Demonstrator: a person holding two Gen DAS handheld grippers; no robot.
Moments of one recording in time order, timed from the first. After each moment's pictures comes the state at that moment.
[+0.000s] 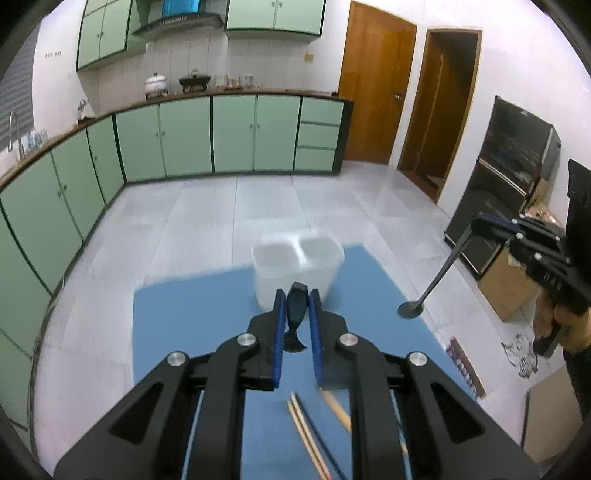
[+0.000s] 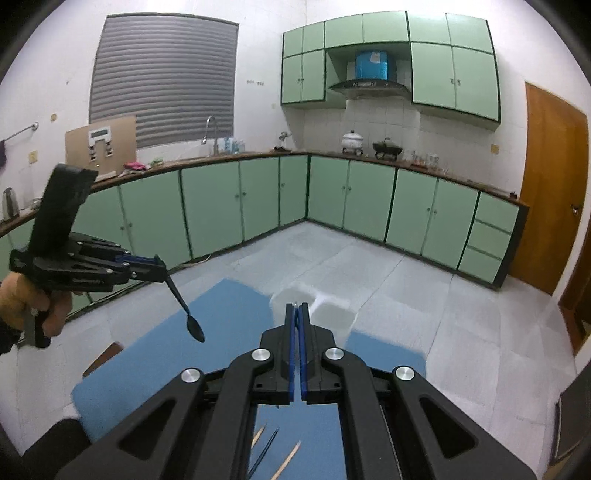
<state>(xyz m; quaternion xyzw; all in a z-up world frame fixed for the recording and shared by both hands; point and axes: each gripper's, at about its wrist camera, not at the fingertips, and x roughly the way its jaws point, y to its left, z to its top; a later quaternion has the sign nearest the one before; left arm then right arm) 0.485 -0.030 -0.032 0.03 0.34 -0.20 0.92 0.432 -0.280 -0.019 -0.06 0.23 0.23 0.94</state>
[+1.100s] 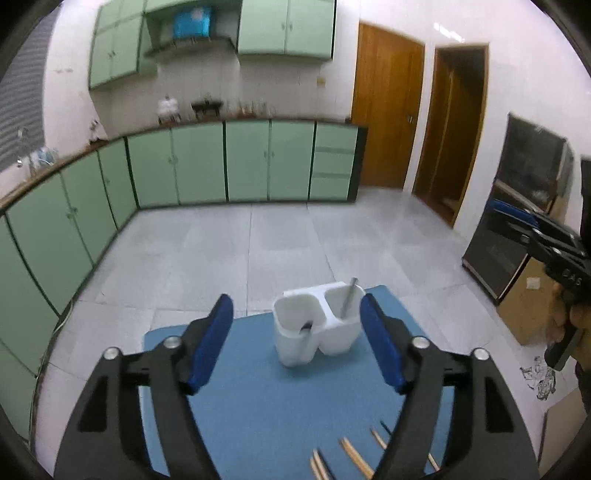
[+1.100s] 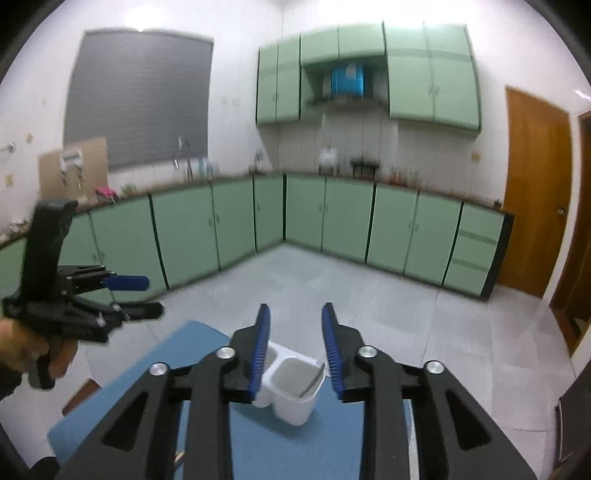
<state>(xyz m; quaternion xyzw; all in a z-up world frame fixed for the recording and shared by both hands) 0.503 -0.021 -0.017 0.02 0.28 -0.18 0.94 0.428 -0.302 -0.002 -0.03 0.17 0.20 0.97</state>
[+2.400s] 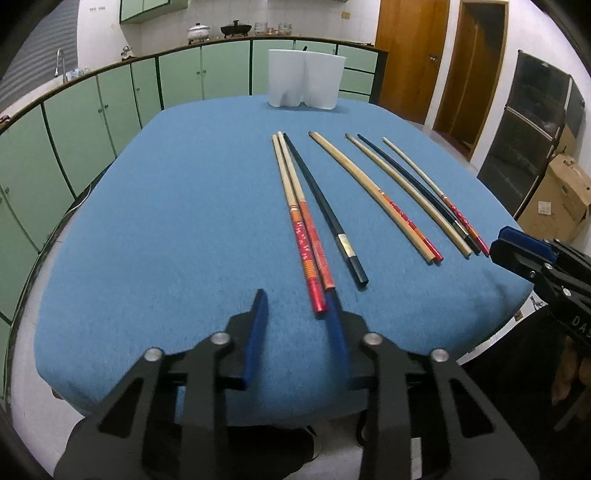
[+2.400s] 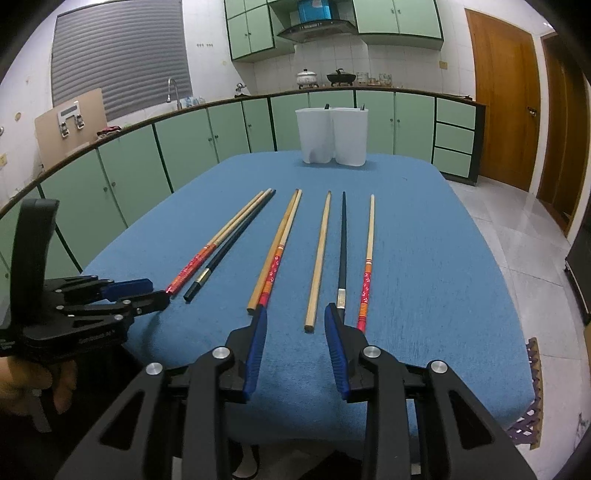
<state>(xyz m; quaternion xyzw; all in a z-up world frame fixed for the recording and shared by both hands) 0.229 -0.024 -0.287 0.02 0.41 -0.12 0.91 0.169 -0.233 -0.269 0.02 0.33 0.15 0.93</state>
